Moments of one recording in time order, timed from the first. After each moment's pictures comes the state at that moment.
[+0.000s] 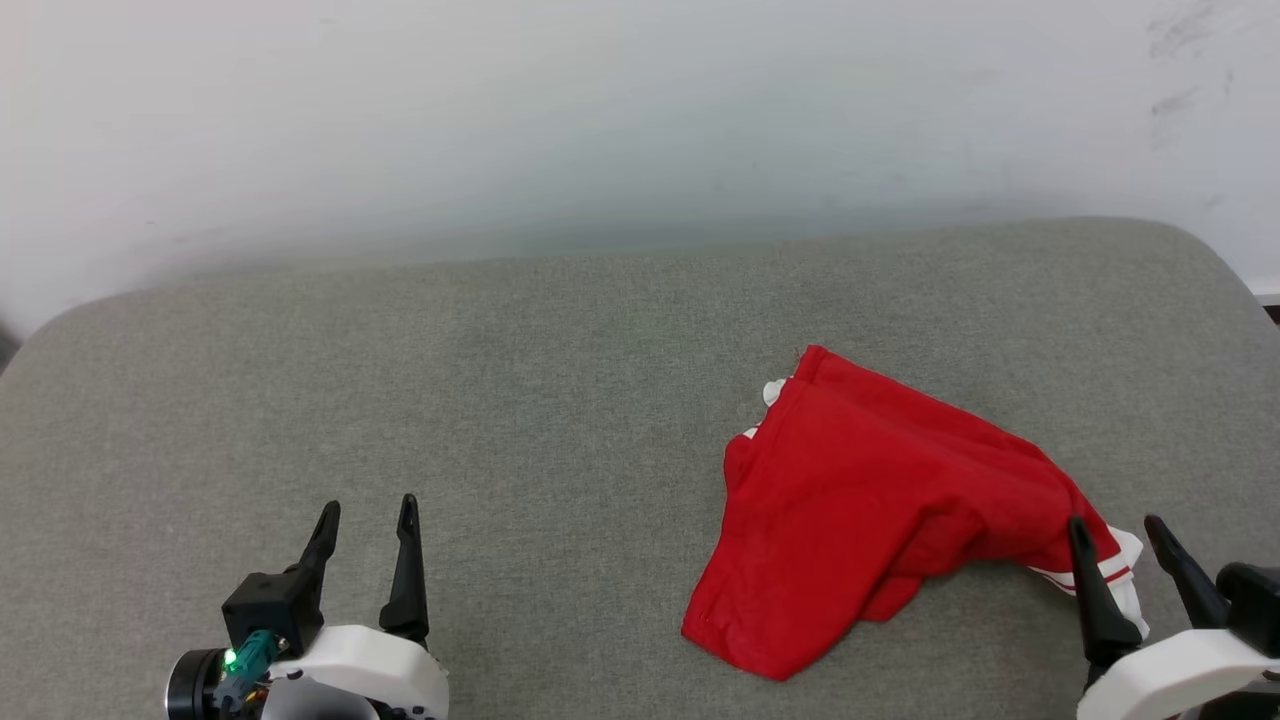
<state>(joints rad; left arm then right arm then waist) -0.05 0.14 -0.10 0.24 -0.28 0.05 -0.26 0.08 -0.12 -0.13 0.03 0.20 0.13 0.04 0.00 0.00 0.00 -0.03</state>
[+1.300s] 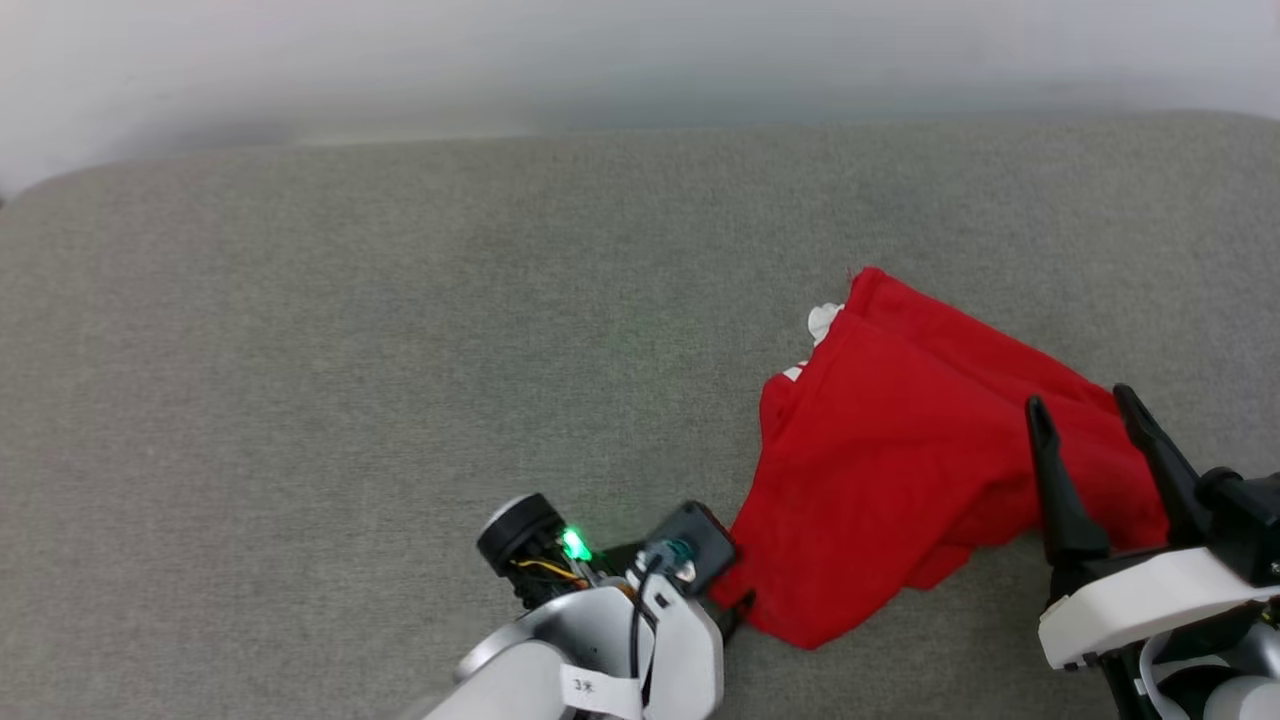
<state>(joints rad) -0.36 0.24 -0.75 0.09 -0.27 -0.13 0.43 -0.01 -0.07 -0.05 -0.20 0.12 0.13 0.09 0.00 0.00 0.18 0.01</state>
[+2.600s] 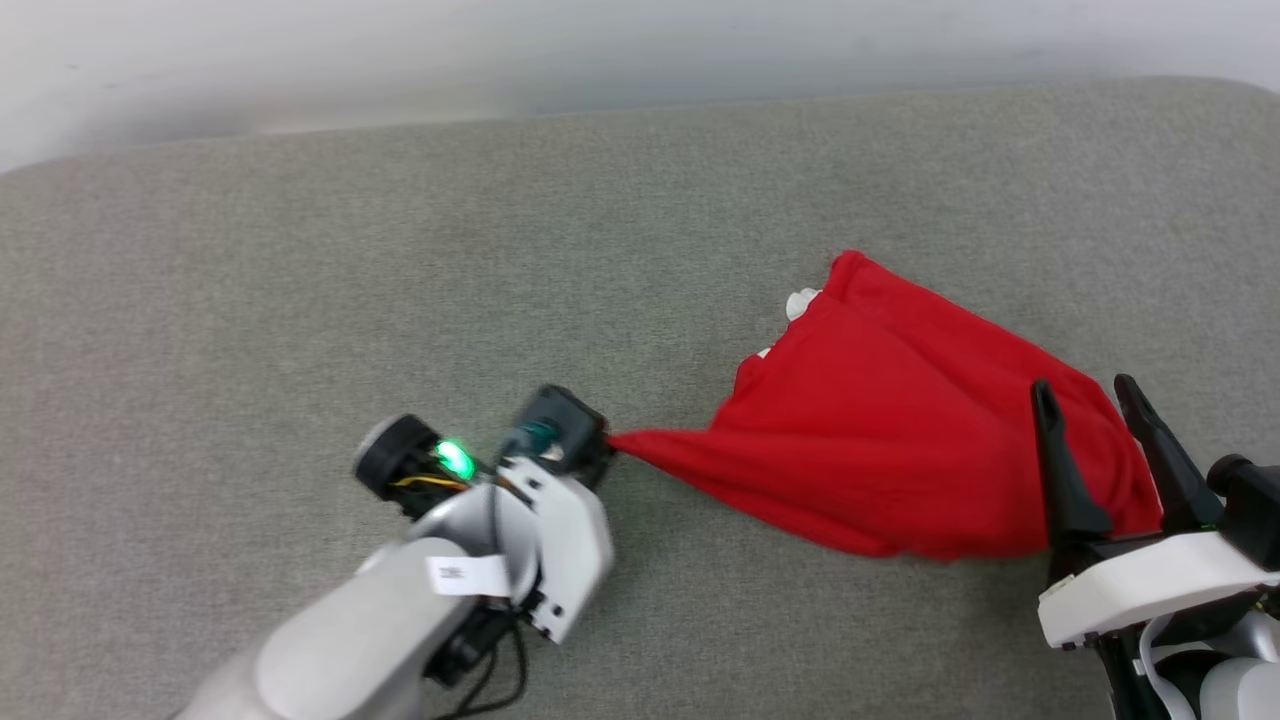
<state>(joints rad) -0.63 0.46 -0.99 0.20 -0.61 0.11 0.26 -0.05 -0.06 -0.06 -0.13 0.19 0.13 0.05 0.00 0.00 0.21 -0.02</state>
